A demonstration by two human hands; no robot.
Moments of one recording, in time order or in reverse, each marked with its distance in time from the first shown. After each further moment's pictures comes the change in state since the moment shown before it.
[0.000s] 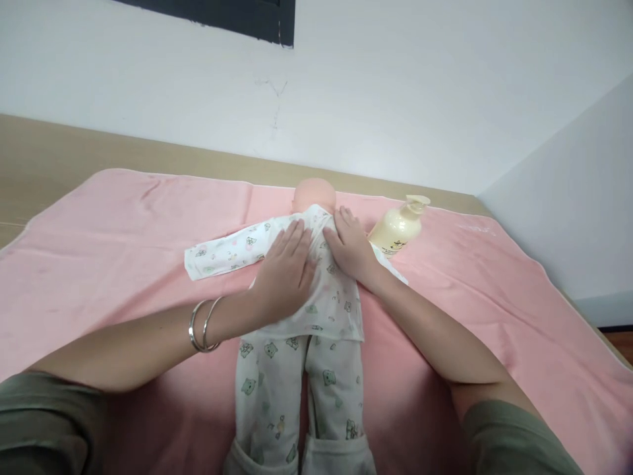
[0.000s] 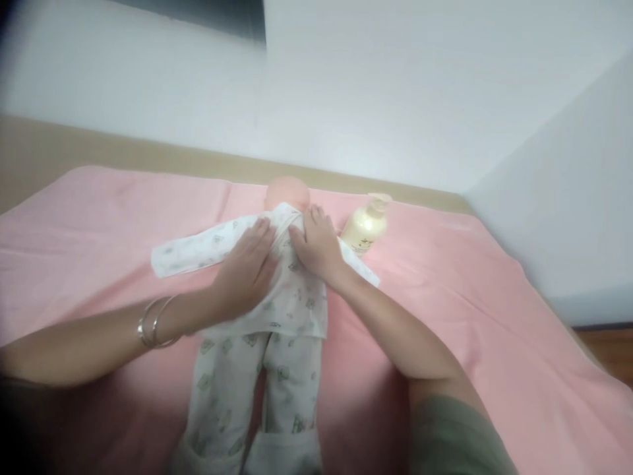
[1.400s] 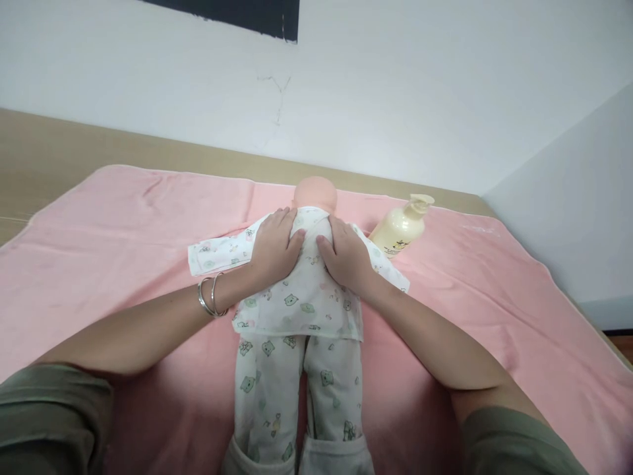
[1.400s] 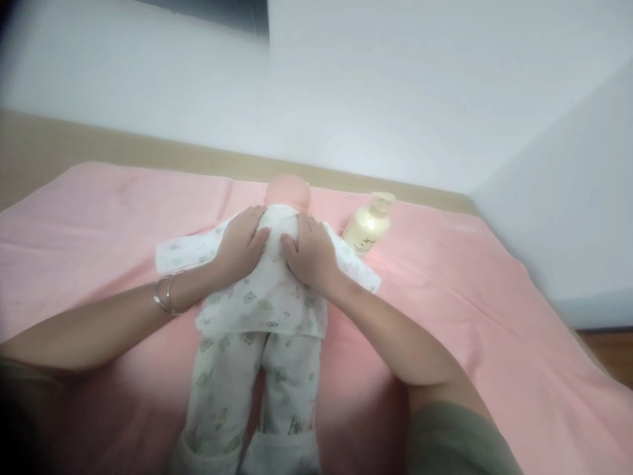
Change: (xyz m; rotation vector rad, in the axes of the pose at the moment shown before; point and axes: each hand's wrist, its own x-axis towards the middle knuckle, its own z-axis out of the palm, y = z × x) left_hand 0.038 -0.031 0.002 0.078 0.040 -0.191; right_hand -0.015 -0.014 0.007 -0.106 0.040 -0.010
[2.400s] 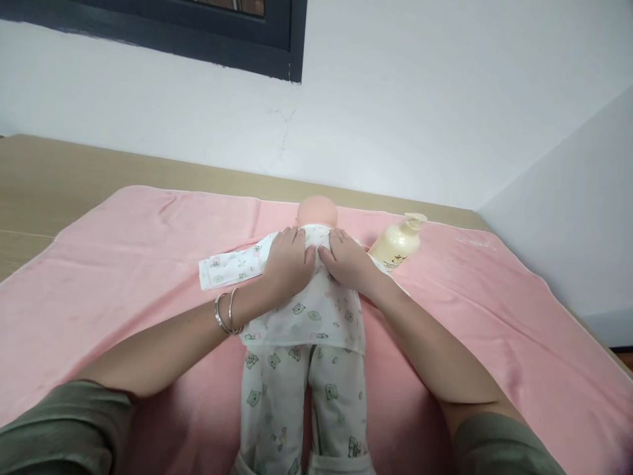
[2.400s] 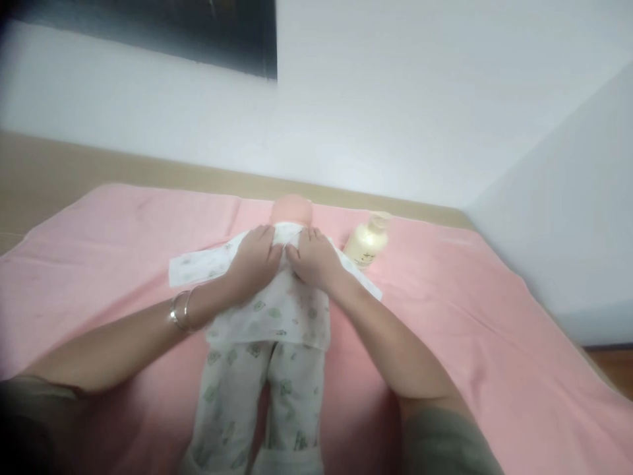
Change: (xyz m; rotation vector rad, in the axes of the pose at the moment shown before) left_hand -0.001 0.023 0.001 0.186 0.098 0.109; right_hand 0.020 -0.013 -0.023 -0.218 -0.202 -0.007
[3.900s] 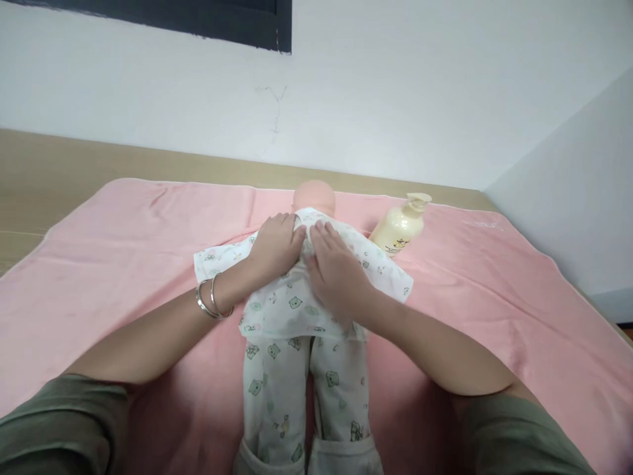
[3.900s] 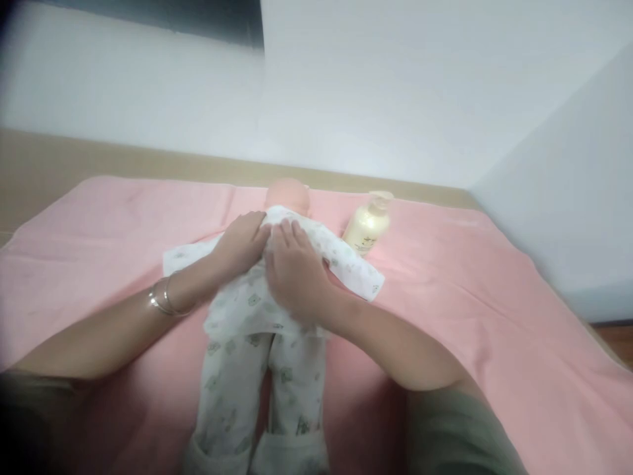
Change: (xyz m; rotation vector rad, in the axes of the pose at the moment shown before) left_hand 0.019 -0.019 -0.022 -0.068 -0.263 -0.046; right_hand -0.046 -0.030 0.015 0.173 0.191 -0.187
